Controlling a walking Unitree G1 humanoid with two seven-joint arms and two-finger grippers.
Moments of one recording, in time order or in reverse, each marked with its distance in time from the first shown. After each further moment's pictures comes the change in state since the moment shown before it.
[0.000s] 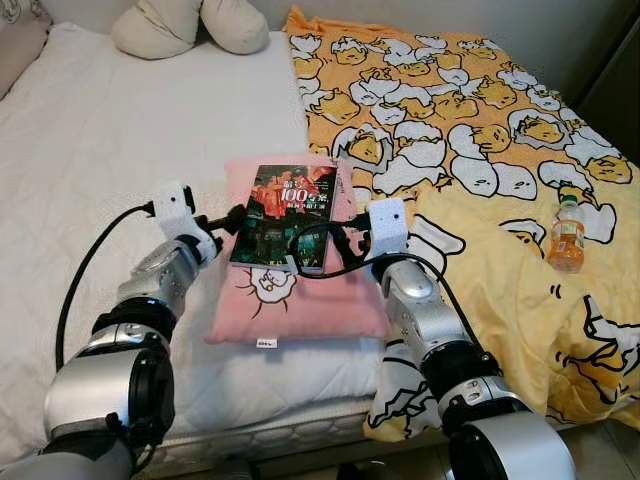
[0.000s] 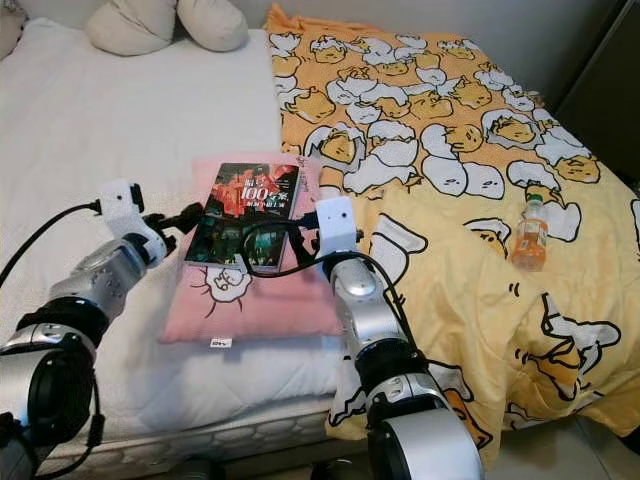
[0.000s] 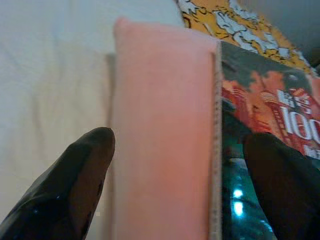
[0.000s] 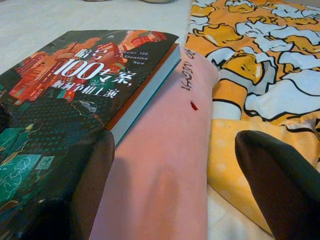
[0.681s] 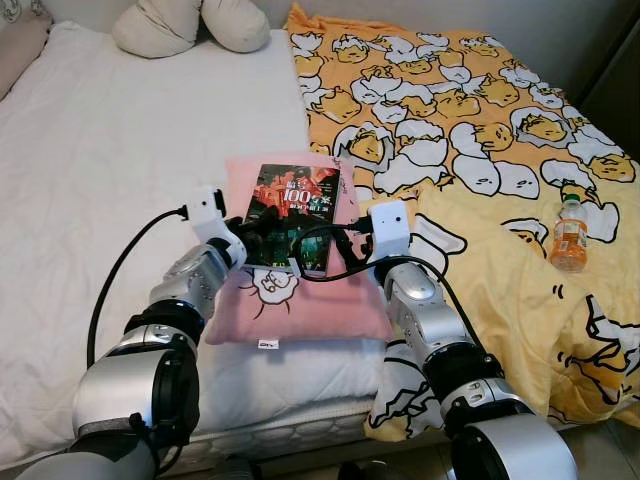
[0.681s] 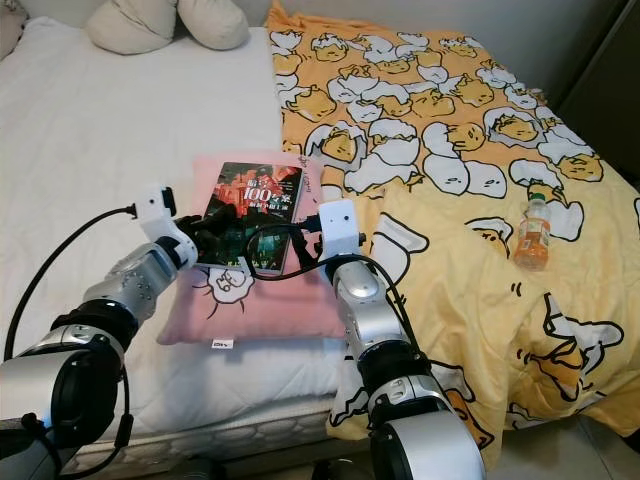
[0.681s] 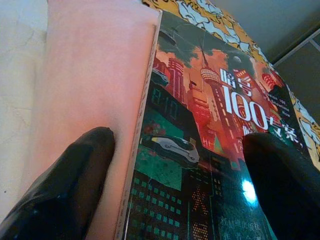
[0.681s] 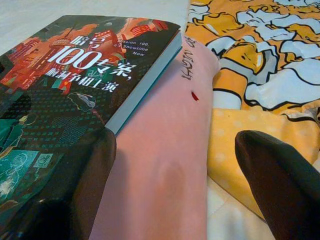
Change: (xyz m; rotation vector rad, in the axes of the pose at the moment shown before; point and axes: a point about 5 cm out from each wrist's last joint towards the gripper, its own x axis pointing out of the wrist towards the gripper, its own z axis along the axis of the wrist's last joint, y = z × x) left arm 0.008 -0.033 -0.020 -0.059 0.022 -0.126; right arm -0.002 -0.003 -0.005 0.001 0.028 -0.006
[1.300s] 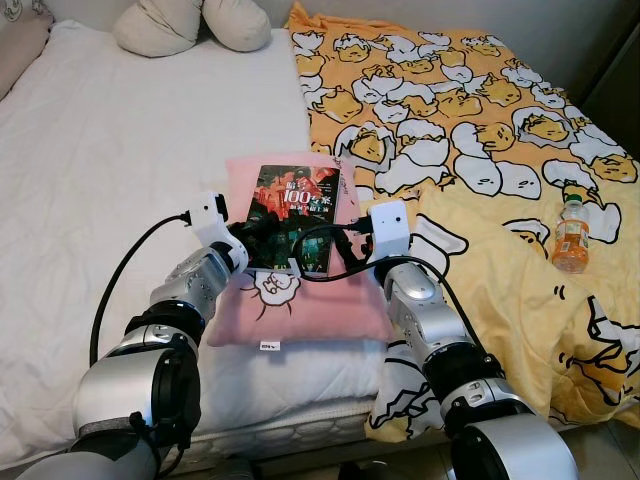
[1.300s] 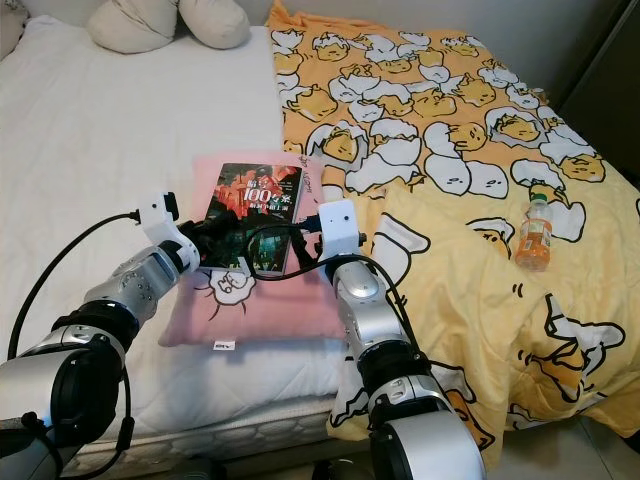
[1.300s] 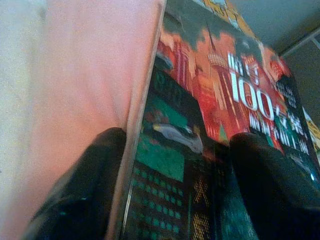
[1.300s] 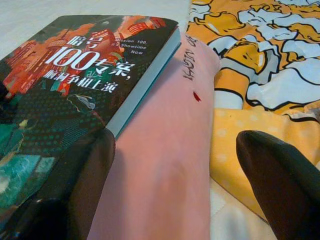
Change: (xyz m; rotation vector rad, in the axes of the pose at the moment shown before) left arm -0.001 0.000 -0.010 -0.063 0.078 -0.018; right arm 0.000 0.000 0.000 0.000 0.001 0.001
